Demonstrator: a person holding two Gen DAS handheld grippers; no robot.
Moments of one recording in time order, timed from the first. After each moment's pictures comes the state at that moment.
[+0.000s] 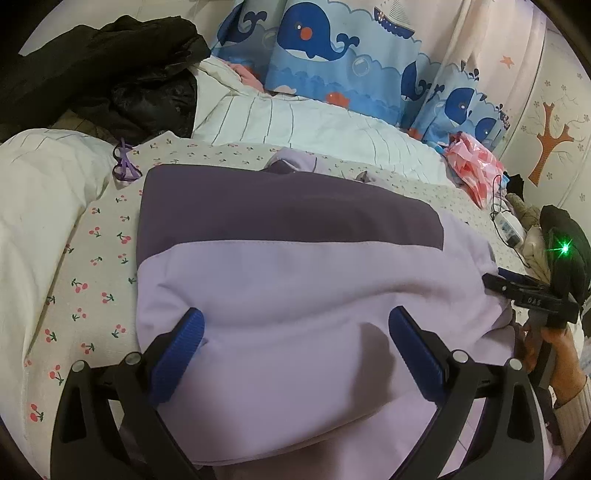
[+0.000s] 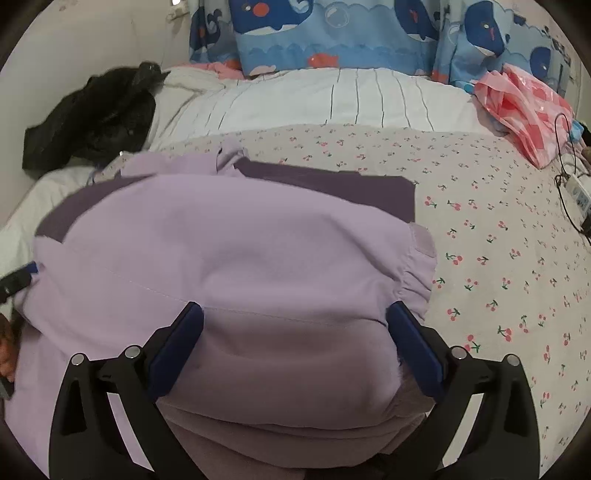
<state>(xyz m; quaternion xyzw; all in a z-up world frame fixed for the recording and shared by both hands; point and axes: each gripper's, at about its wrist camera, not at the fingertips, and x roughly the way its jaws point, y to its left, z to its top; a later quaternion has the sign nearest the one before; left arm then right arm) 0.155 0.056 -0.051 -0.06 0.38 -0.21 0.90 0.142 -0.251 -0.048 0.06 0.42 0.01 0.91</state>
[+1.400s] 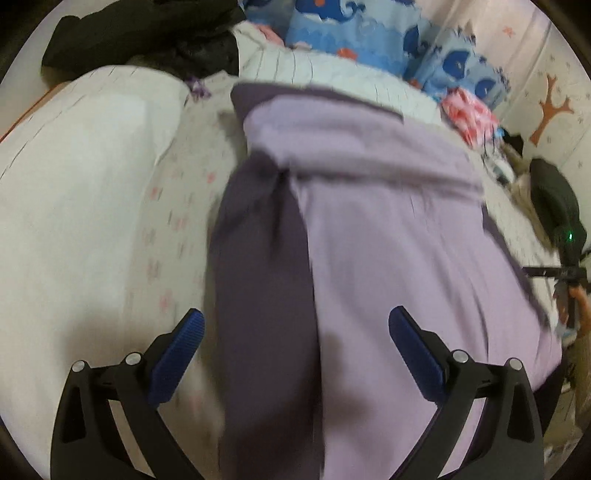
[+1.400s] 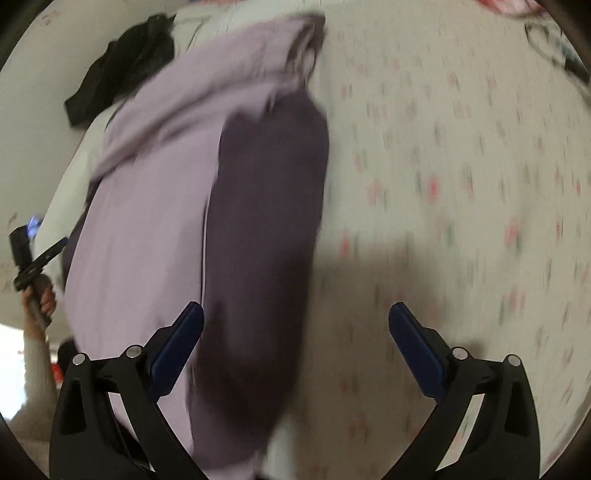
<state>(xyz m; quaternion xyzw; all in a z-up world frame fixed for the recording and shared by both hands) -0.034 0.151 -0.046 -0.02 0.48 -0.20 0.85 -0.088 -0.354 -0.068 0.16 0.59 0.12 0.78</state>
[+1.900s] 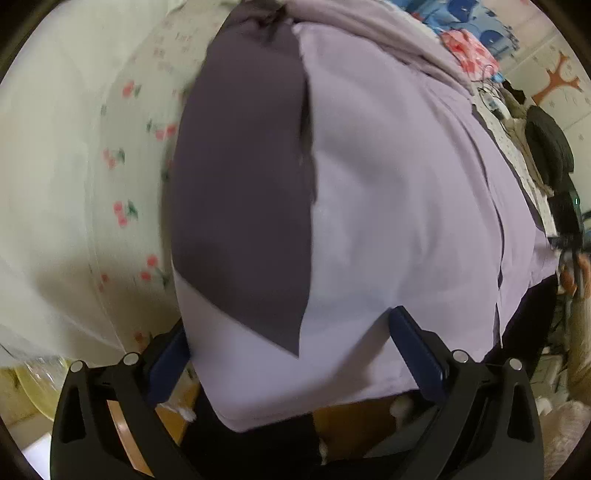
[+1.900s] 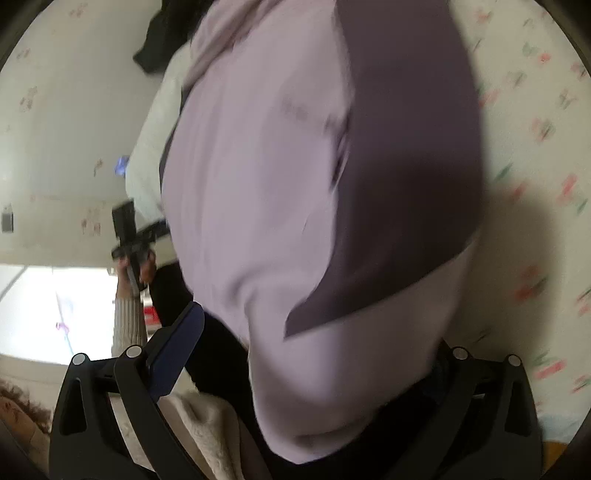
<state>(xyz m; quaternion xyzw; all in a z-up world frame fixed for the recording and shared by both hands) -0.127 0.173 -0.115 -0.03 0.60 -0.22 0.77 -0.181 -0.283 -0.091 0.27 0.65 0.30 0.65</state>
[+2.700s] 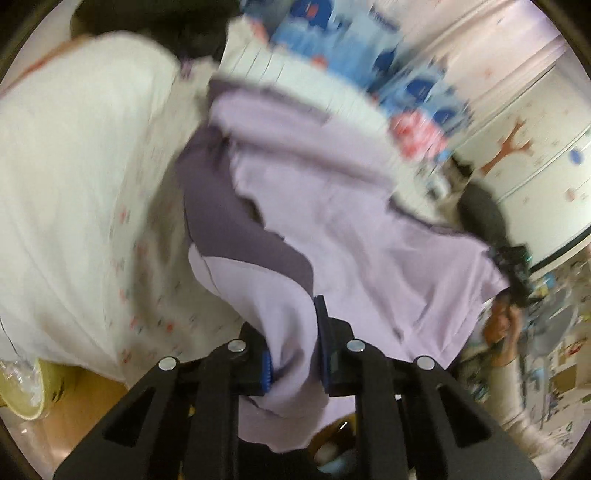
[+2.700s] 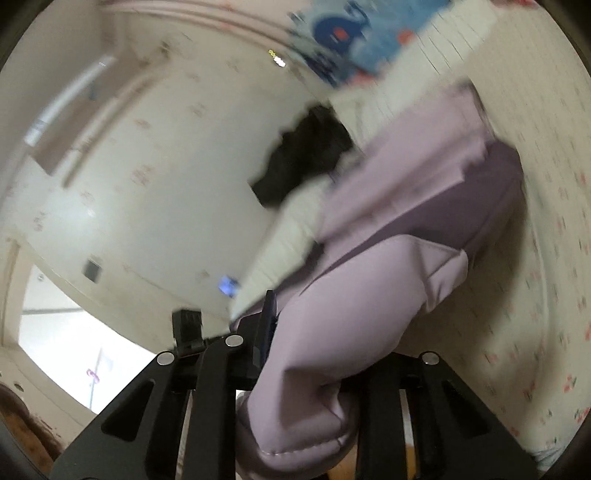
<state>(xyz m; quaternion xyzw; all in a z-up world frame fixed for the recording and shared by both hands) -0.151 0.181 0.037 -0.16 0.47 -0.28 0.82 -0.174 -0.302 0.061 0.40 0.33 0.35 0.78</state>
